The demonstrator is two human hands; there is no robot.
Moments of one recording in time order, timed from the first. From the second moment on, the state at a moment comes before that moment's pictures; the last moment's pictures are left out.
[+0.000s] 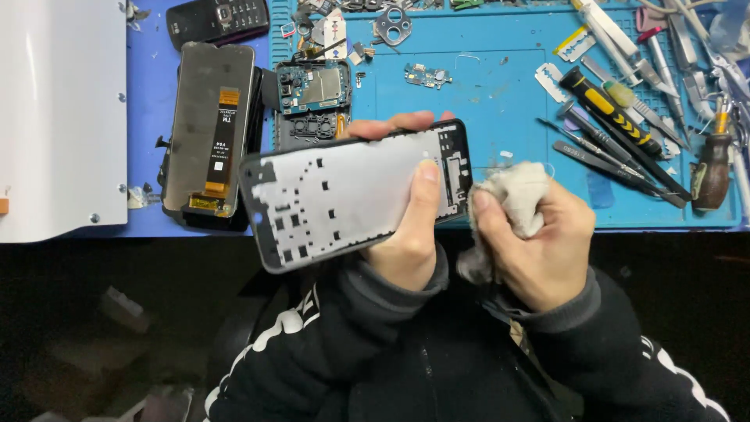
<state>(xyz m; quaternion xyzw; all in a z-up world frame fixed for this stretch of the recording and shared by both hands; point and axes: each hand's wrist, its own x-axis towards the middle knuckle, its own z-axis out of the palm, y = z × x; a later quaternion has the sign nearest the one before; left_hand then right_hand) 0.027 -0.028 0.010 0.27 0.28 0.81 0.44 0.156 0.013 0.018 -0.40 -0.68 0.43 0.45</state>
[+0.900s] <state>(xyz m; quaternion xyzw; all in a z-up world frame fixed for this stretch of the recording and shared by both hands) 0.022 -0.034 0.025 0.34 0.33 0.77 0.43 0.186 0.004 0.030 -0.50 -0.65 0.46 0.33</state>
